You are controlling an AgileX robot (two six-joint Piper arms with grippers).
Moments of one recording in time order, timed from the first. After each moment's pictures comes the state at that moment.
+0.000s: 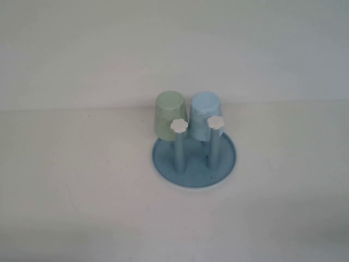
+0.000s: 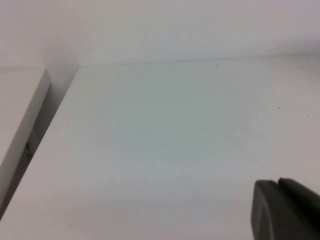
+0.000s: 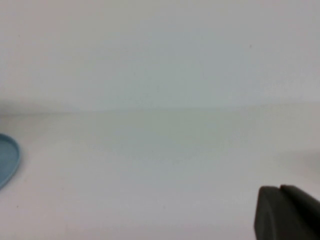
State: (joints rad) right arm -0.06 0.26 0.00 0.14 0.02 -0.13; left arm 0.04 -0.01 0.00 -0.09 0.35 0.03
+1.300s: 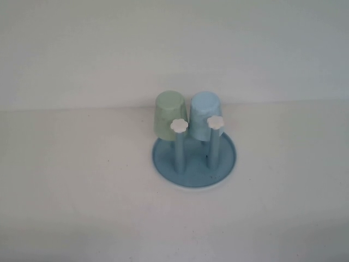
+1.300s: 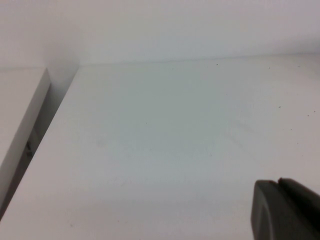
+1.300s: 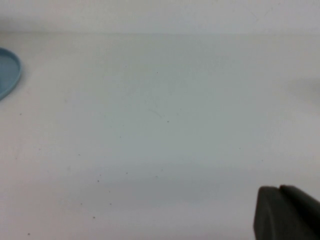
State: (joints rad) right arm -0.06 -0.01 0.03 0.04 0.41 -0.07; left arm 0.04 -0.01 0.00 -0.09 0.35 0.03
